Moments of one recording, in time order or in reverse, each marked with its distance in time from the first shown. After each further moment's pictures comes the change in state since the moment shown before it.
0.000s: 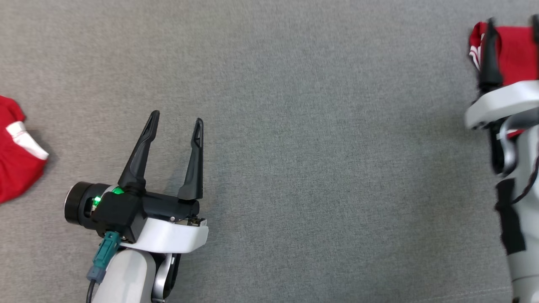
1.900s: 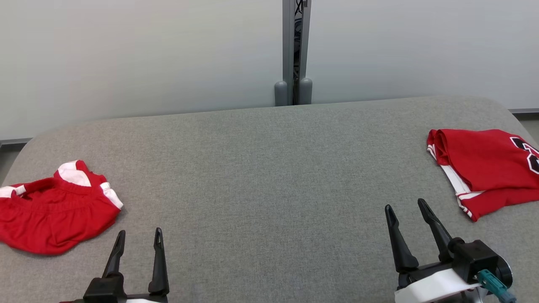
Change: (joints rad) left arm 0.330 -0.025 0.151 0.177 0.001 0.077 -0.016; right arm 0.769 0.088 0.284 -0.486 0.215 0.000 0.000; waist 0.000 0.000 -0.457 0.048
